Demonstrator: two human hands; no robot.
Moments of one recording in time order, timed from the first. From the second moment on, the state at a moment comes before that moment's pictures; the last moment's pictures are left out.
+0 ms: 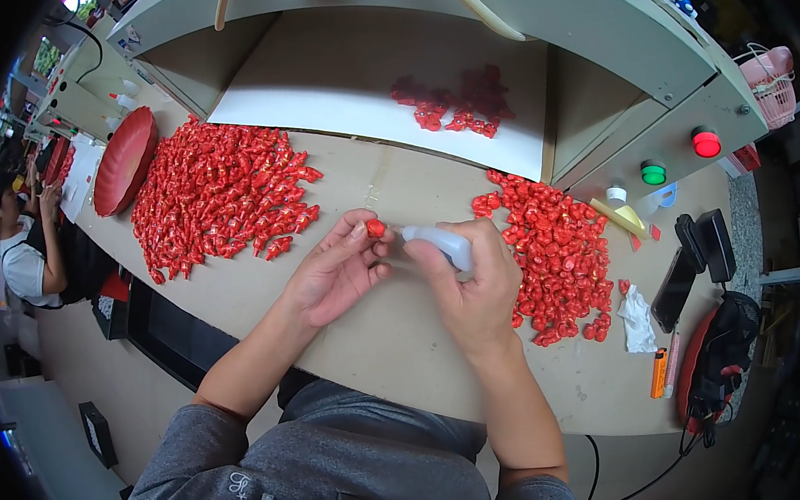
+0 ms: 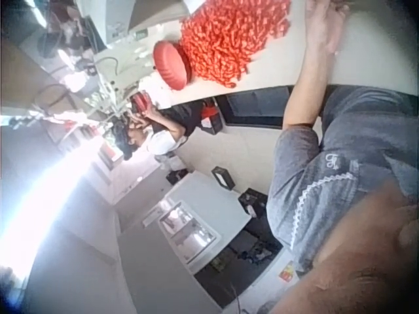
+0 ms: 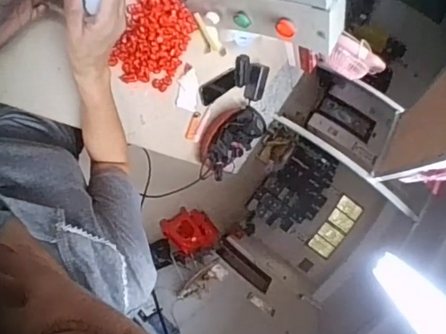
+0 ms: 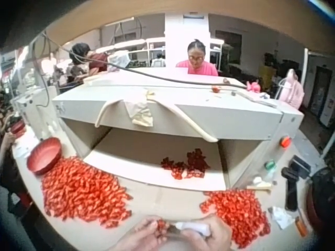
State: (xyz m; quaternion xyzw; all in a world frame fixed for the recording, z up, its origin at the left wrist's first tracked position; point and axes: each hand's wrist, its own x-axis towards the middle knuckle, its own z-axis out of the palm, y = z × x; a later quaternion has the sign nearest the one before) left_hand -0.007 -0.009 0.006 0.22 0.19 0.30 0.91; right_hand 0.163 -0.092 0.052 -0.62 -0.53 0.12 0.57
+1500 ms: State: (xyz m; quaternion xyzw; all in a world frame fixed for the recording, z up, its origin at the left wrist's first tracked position) left_hand -0.009 -0.012 0.003 0.24 0.19 0.28 0.91; right_hand 0.181 -0.088 0.077 -0.60 -0.31 0.53 0.52
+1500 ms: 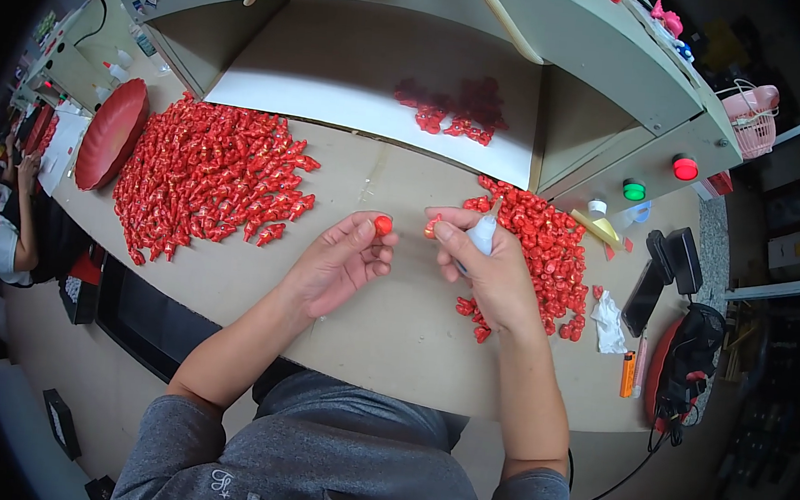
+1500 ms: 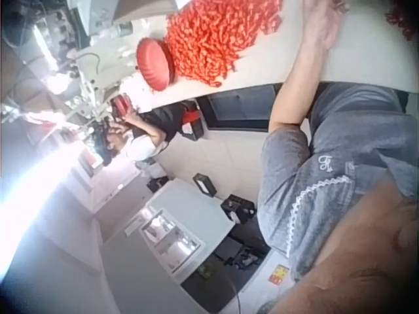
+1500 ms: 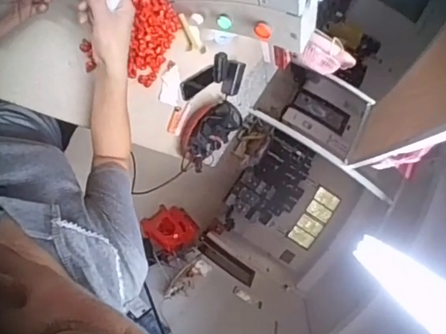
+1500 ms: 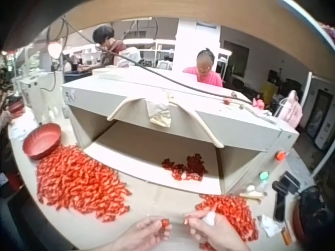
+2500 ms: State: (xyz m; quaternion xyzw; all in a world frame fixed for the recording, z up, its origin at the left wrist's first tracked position) left_hand -0.006 -0.019 0.008 0.55 0.29 0.35 0.70; right_hand 0.174 -0.091 0.063 -0.60 -0.38 0.51 0.49
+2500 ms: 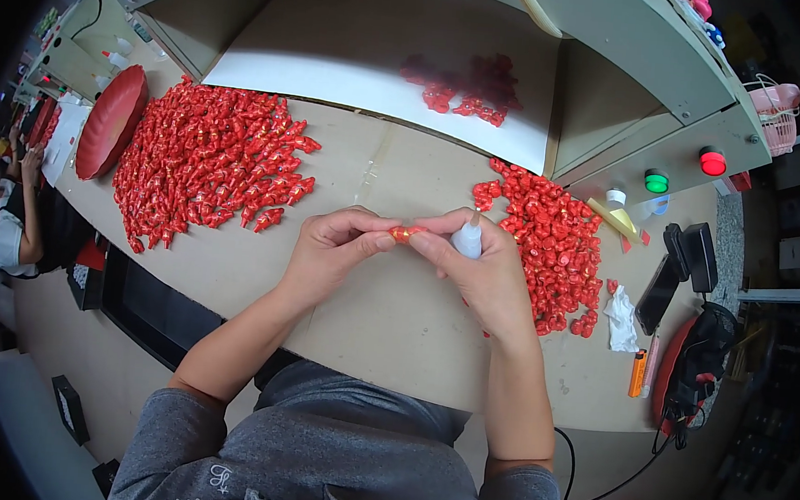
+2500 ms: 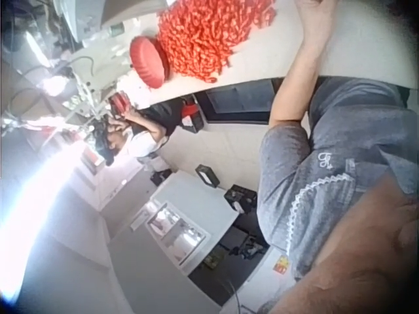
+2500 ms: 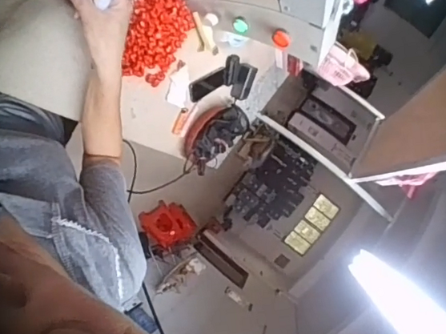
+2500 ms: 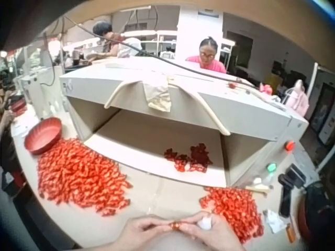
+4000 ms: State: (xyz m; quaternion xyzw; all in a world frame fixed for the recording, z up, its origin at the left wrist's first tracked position) left_hand -0.009 -0.019 0.008 0.64 0.29 0.40 0.59; right_hand 0.156 -0.089 0.047 -0.61 -0.34 0.48 0.53
